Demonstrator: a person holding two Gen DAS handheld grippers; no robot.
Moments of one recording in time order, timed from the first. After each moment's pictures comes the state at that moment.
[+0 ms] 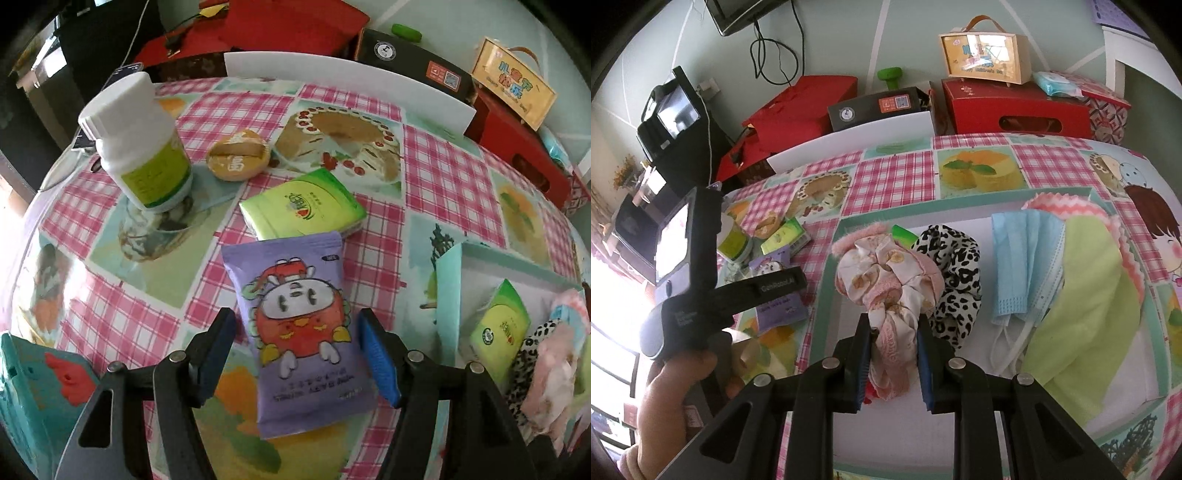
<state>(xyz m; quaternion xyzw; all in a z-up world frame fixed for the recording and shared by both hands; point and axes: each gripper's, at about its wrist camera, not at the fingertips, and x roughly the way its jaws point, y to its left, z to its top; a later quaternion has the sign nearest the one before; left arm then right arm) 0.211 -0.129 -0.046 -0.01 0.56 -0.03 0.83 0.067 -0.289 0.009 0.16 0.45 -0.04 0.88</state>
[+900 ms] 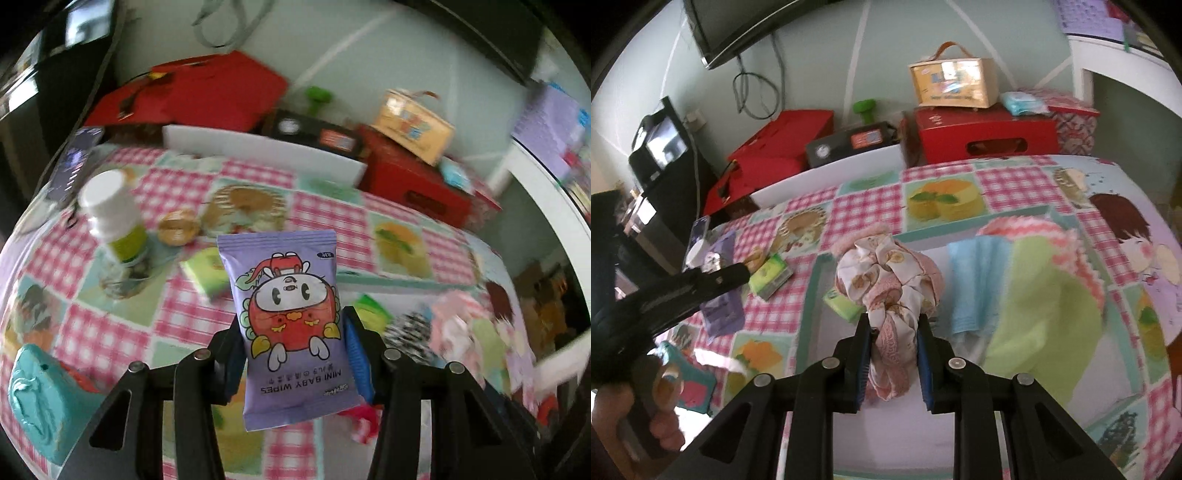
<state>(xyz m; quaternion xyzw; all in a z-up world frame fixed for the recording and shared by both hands) 0.149 -0.143 0.046 -0.06 0.46 -0.19 0.86 0.047 -0.315 0.031 0.17 0.40 -0.09 0.89</state>
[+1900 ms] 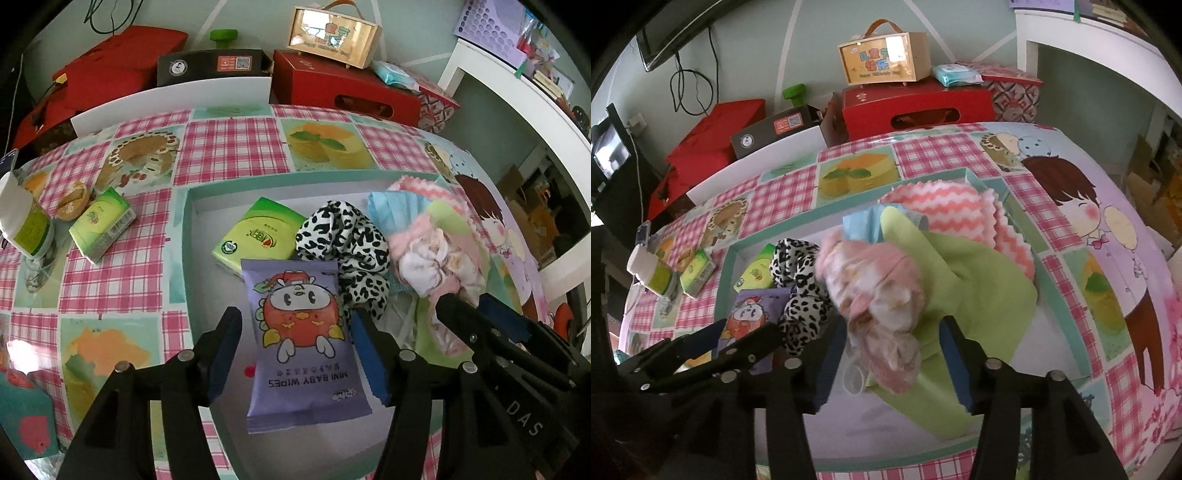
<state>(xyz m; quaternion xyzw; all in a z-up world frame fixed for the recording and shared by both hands) 0.118 -0.225 -0.005 0.05 0.52 -0.27 0.81 0.032 -0.362 0.005 0.17 0.45 -0.19 0.86</state>
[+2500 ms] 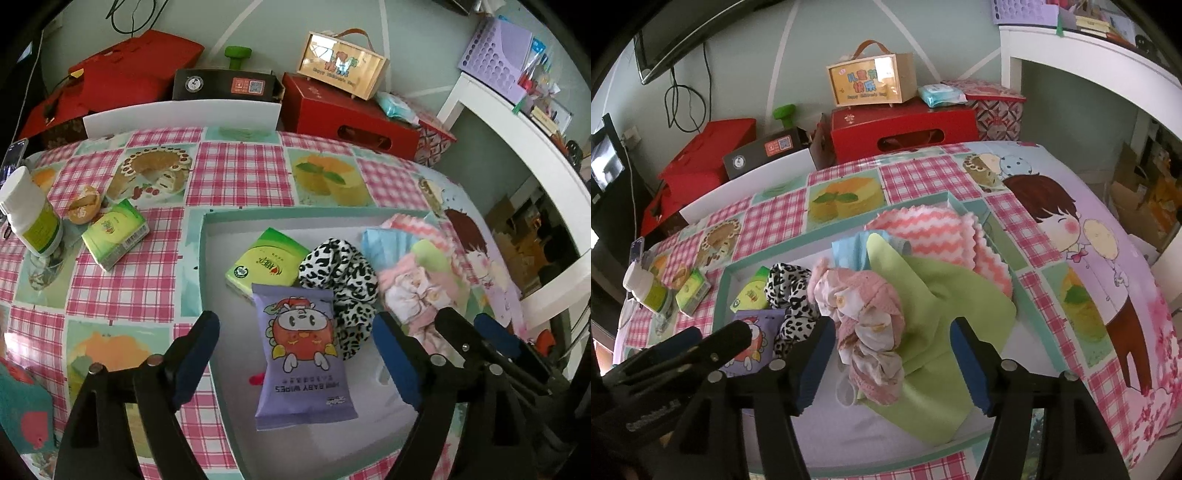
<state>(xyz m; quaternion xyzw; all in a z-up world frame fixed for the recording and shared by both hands) 0.124 -0.209 0.017 -0.01 0.50 -0.27 0.82 0.026 -0.365 0.021 0.16 0.42 -0.22 0.87</state>
